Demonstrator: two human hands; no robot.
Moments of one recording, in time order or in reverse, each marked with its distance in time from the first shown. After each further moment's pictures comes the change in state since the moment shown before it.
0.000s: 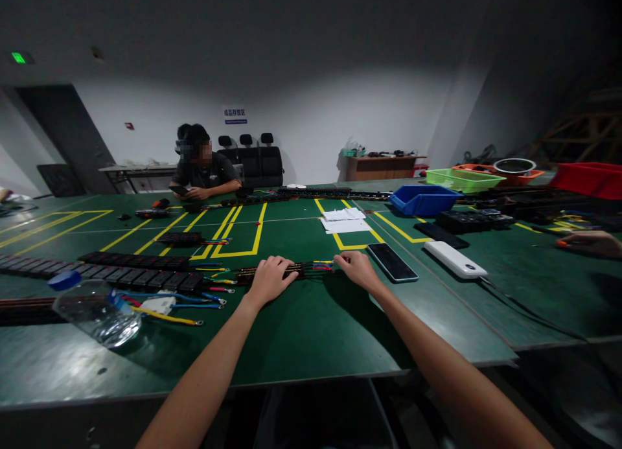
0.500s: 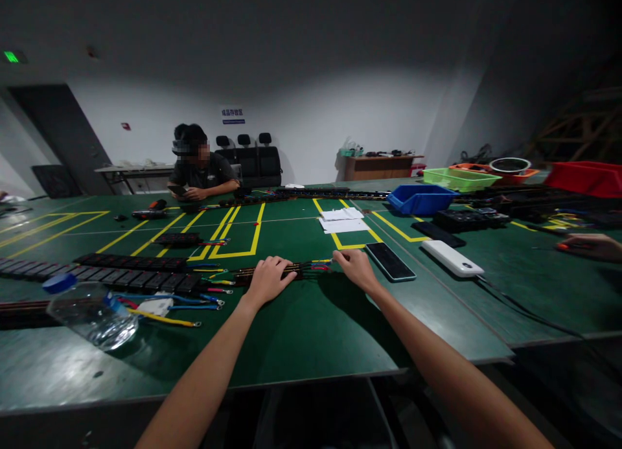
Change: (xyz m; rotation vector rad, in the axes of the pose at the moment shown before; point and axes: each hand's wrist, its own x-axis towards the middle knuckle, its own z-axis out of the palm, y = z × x) left_hand 0.001 0.003 -0.004 0.002 -0.017 -0.010; right_hand -0.001 -0.001 0.002 -0.021 0.069 0.009
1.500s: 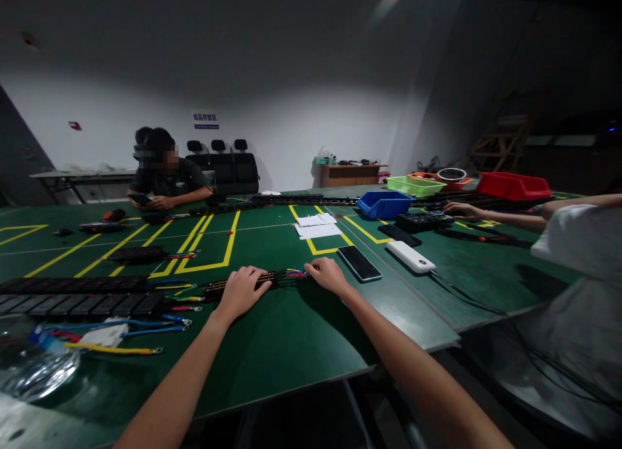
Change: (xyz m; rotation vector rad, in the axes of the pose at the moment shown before) left_hand 0.004 -0.005 0.001 0.010 0.004 -0.008; right_hand 0.001 -0.005 -0.002 -0.135 -0.193 0.069
